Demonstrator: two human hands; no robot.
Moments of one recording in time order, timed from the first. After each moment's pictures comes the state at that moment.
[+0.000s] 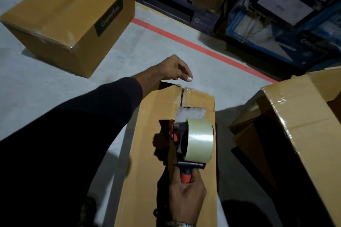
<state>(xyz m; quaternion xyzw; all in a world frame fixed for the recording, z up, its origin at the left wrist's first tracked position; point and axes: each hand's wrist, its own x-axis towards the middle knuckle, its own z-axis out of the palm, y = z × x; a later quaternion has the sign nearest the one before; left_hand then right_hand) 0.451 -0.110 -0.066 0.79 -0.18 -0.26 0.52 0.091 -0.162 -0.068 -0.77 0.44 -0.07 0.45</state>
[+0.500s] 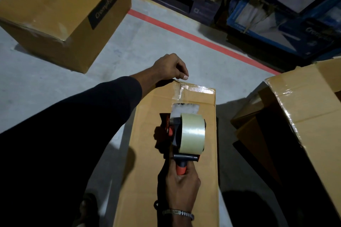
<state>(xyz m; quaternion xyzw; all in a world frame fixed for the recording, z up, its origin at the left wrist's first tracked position) 0.450 -0.114 -0.099 0.87 -0.22 -0.21 0.40 0.096 -0.160 -0.097 -0.78 0.43 -0.06 0.46</state>
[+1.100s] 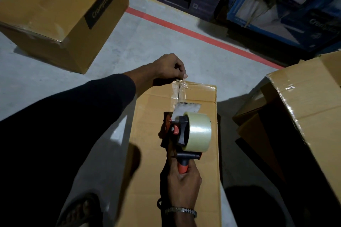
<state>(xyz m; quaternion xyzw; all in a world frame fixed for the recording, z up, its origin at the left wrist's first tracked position) 0.451 -0.113 -0.096 0.87 -0.25 -0.22 0.37 0.102 -0.162 -0.091 -0.75 0.46 -0.02 0.48</state>
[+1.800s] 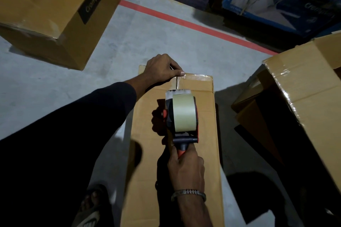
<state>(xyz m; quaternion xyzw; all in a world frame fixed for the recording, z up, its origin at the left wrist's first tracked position) 0.415 -0.106 -0.120 0.91 -0.20 -0.12 0.34 0.106 -0.163 -0.054 -0.85 0.38 0.13 0.35</state>
